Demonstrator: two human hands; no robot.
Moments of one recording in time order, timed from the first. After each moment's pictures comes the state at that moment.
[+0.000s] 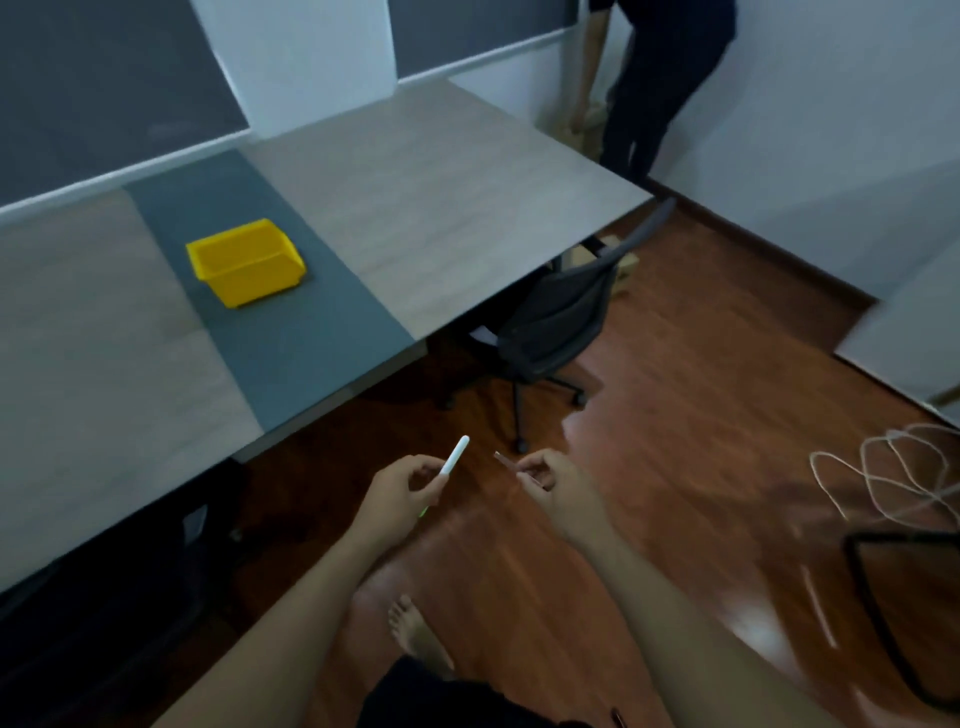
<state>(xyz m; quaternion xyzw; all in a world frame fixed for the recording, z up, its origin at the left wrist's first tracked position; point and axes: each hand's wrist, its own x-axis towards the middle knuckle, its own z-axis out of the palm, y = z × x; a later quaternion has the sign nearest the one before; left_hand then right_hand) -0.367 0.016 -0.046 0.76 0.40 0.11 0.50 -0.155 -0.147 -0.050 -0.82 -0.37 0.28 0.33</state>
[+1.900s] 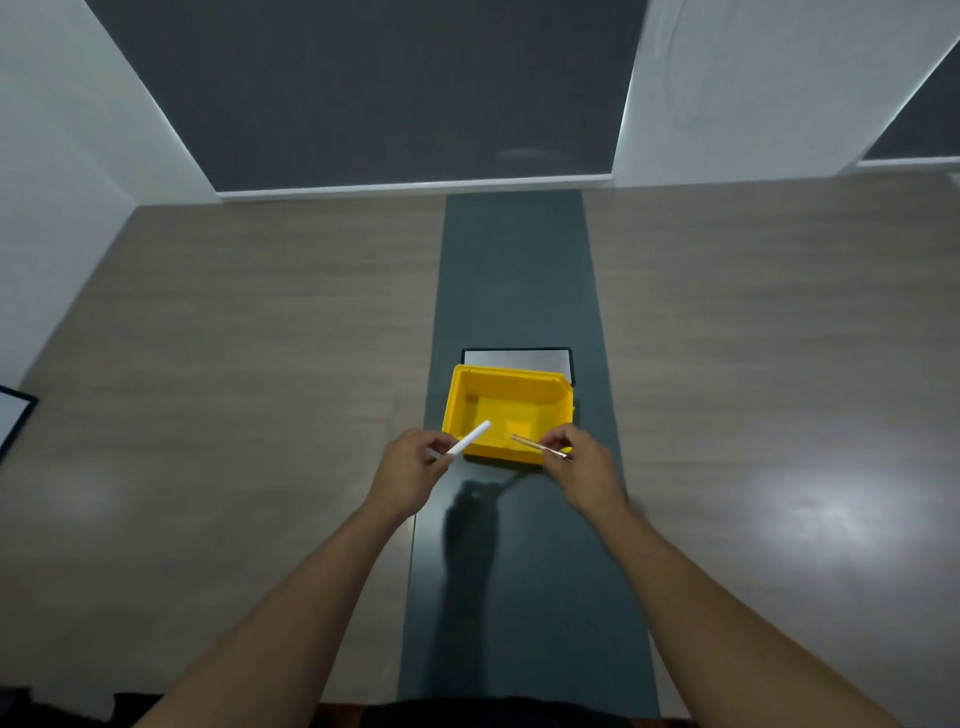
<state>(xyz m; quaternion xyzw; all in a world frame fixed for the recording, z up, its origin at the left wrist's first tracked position) -0.441 0.686 -0.070 0.64 0.68 0.19 0.32 -0.164 0.697 -0.103 -0.66 -0.59 0.40 0.25</state>
